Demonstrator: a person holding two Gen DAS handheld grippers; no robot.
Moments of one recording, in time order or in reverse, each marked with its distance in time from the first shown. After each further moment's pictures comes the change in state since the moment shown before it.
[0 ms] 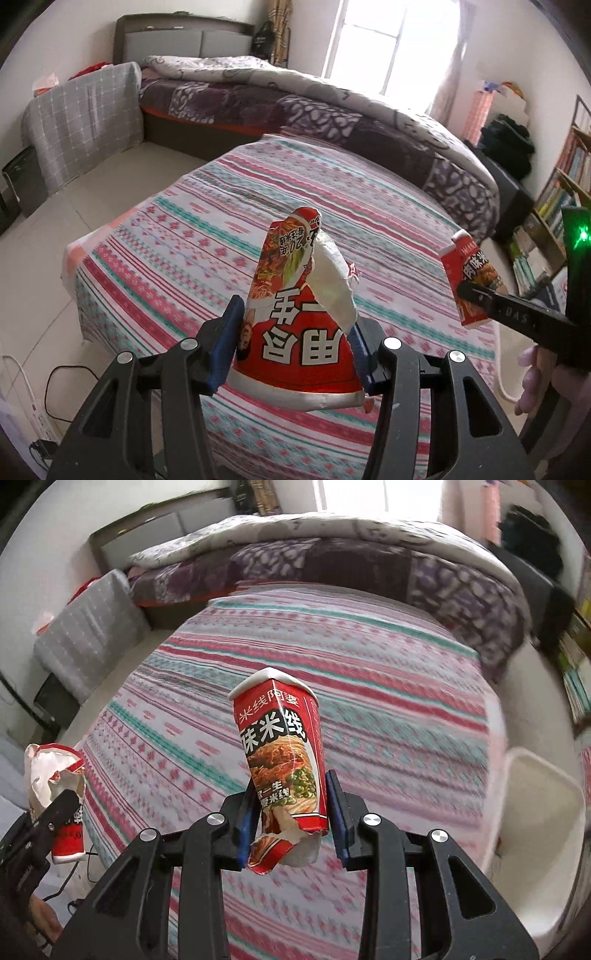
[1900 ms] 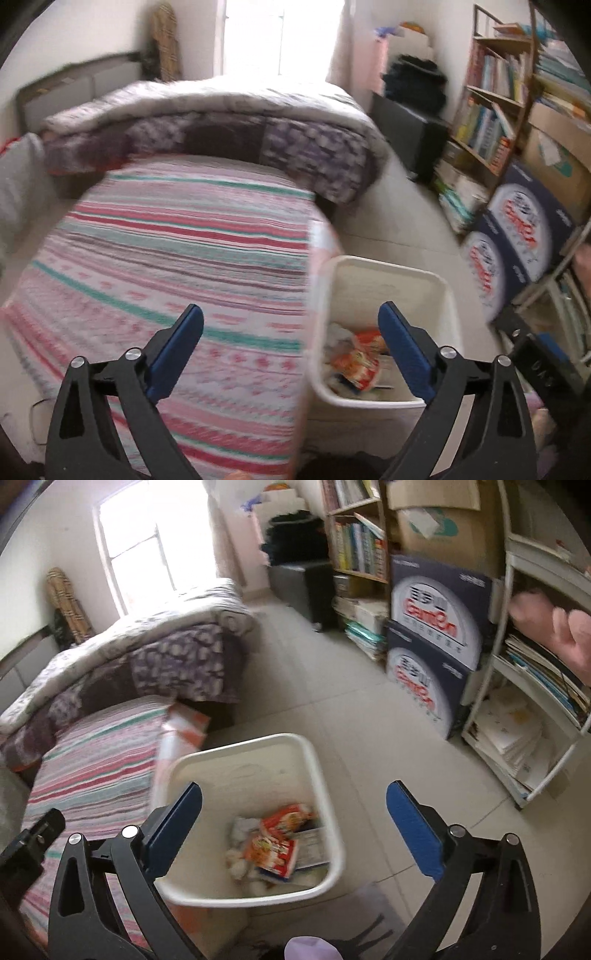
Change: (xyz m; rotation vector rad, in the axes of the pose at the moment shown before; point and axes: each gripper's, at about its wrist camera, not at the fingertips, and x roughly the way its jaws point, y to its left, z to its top) left arm -0.023 -0.291 -0.033 0.294 0.002 -0.120; right arm -0.159 -0.237 -0.107 0.517 -0.308 -0.426
